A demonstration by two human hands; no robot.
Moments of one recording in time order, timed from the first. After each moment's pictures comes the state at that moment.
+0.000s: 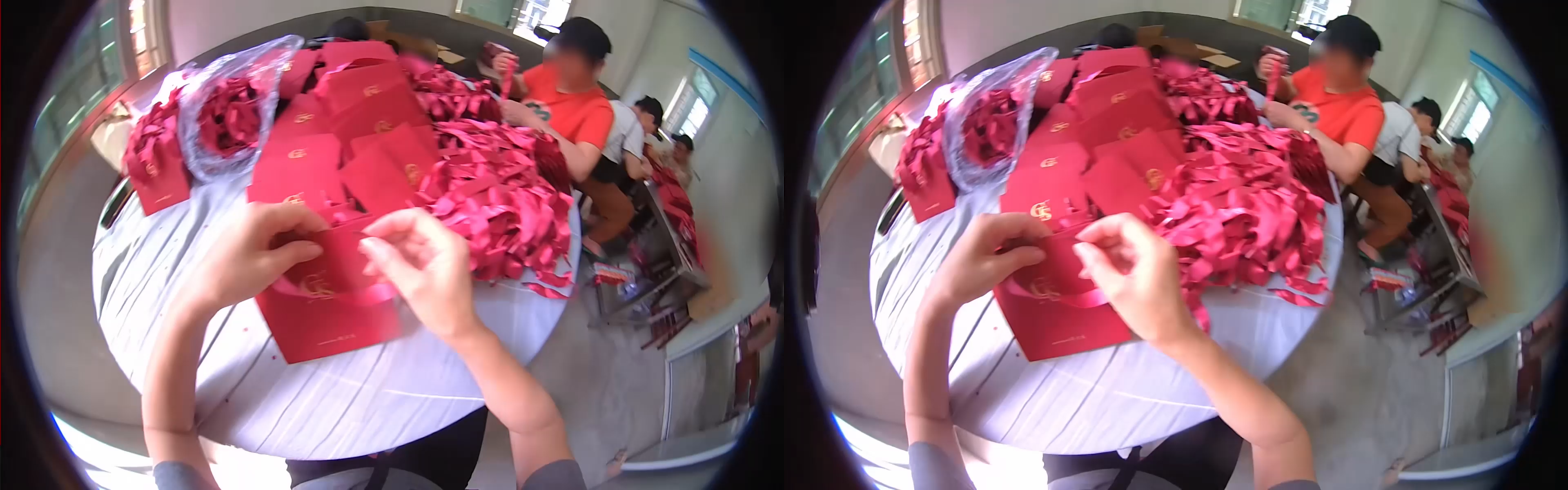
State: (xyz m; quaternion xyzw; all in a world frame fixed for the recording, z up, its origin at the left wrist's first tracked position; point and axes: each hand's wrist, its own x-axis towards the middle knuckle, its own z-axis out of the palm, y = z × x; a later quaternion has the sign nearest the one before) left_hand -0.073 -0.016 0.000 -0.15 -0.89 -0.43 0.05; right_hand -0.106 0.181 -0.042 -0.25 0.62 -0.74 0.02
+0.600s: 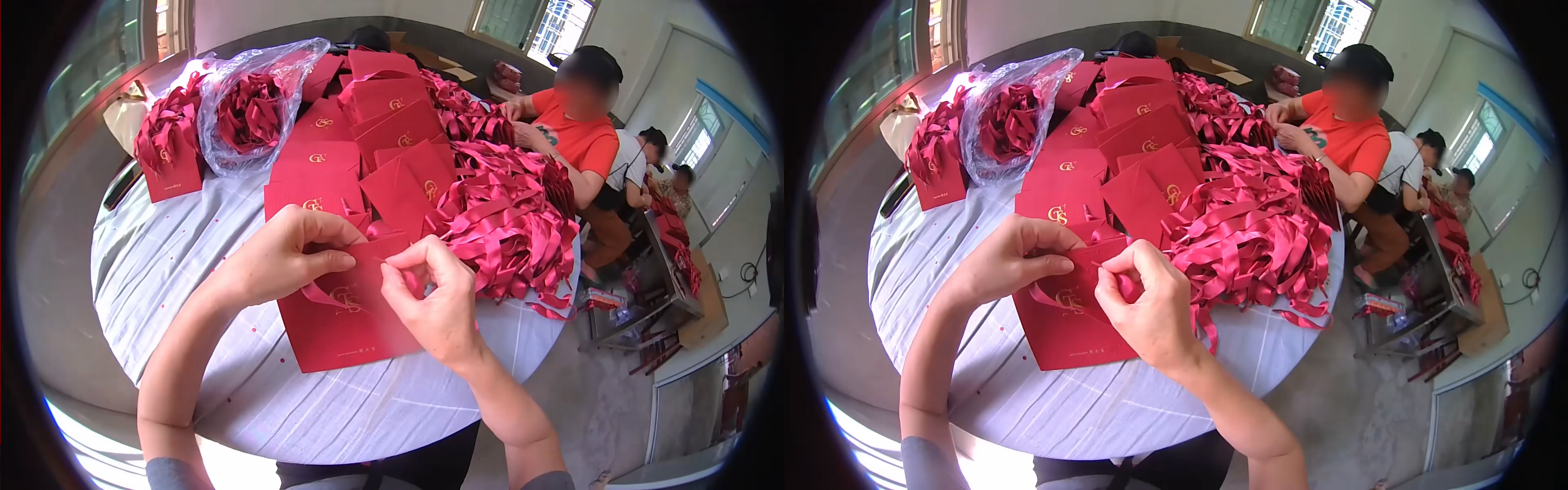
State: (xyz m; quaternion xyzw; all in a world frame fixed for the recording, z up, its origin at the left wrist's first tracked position) left_hand -0.079 -0.017 -0.008 -0.15 -0.82 -0.55 -0.04; right_hand -0.101 0.174 -0.052 -0.32 0.75 -0.55 -0.19
